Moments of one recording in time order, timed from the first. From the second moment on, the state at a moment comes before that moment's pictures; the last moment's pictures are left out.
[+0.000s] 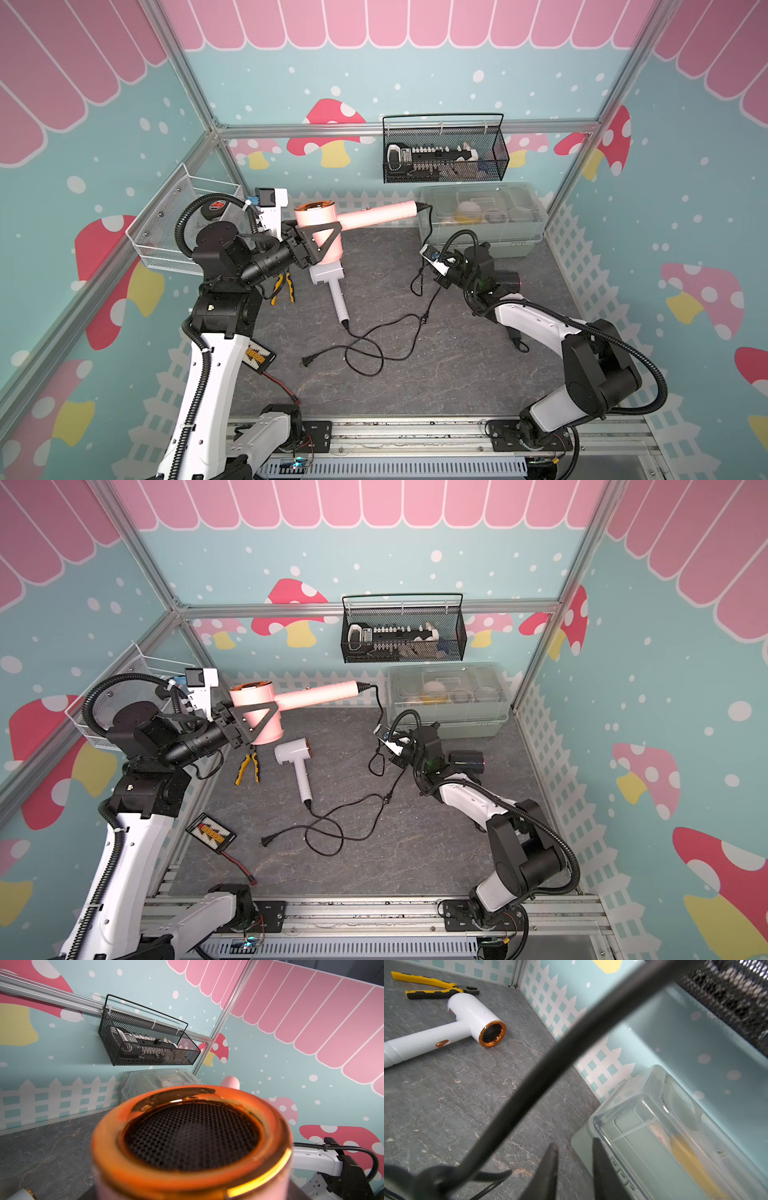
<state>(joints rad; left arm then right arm) 0.00 1.04 1.34 -0.27 0.82 -0.46 0.46 1.56 0.96 0.31 -0.16 -0.64</state>
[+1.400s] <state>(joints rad) 0.09 1.01 1.33 -0.46 -0.10 -0.35 0.28 1.11 0.94 -0.36 0.04 -0.16</state>
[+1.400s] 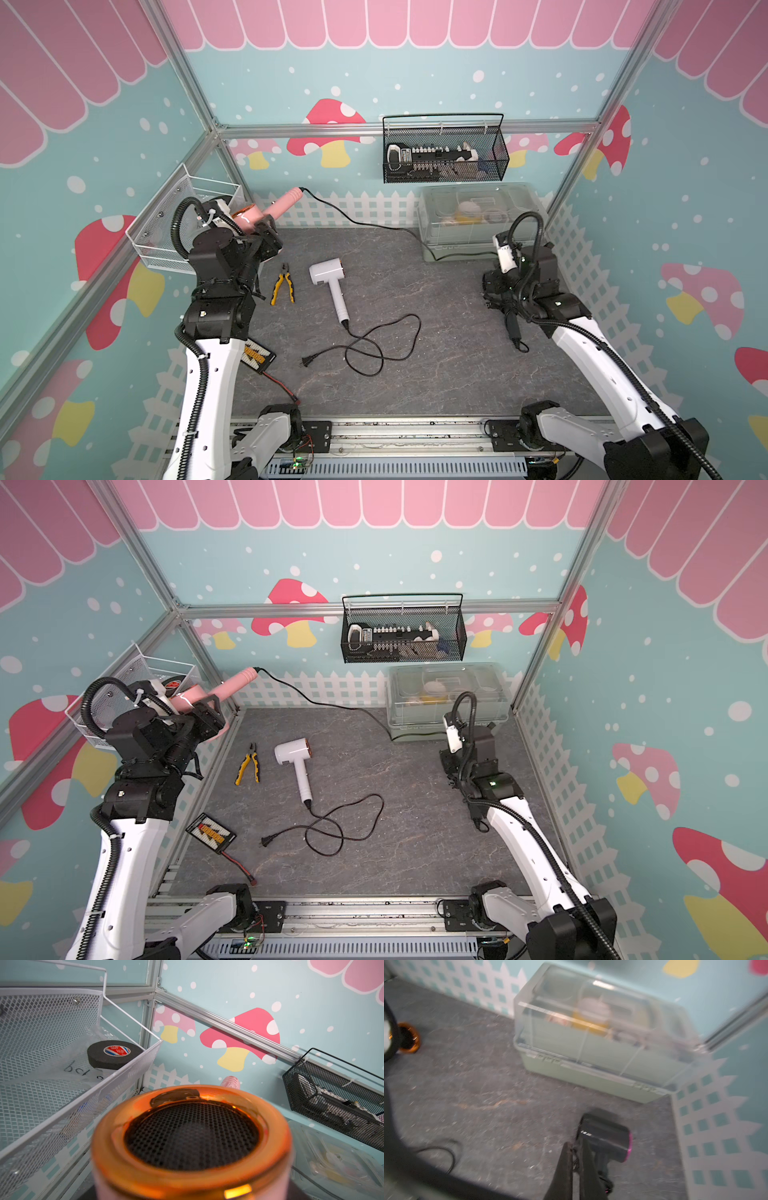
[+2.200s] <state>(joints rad) 0.07 1.00 1.28 -0.26 0.37 -0.48 0.41 1.48 0.94 -0.32 -0.28 -0.04</state>
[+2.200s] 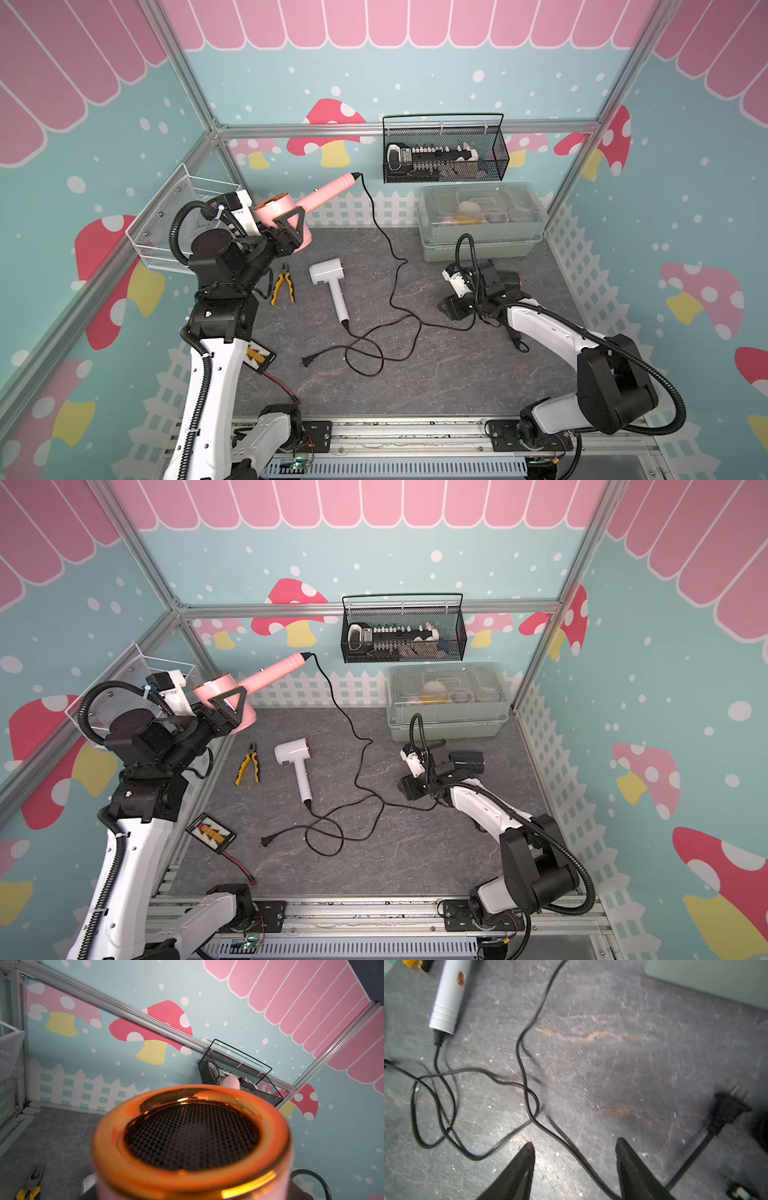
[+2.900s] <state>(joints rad) 0.06 0.97 1.28 -0.22 0.40 -0.54 0.63 1.97 1.28 -0.28 -0.26 0.08</state>
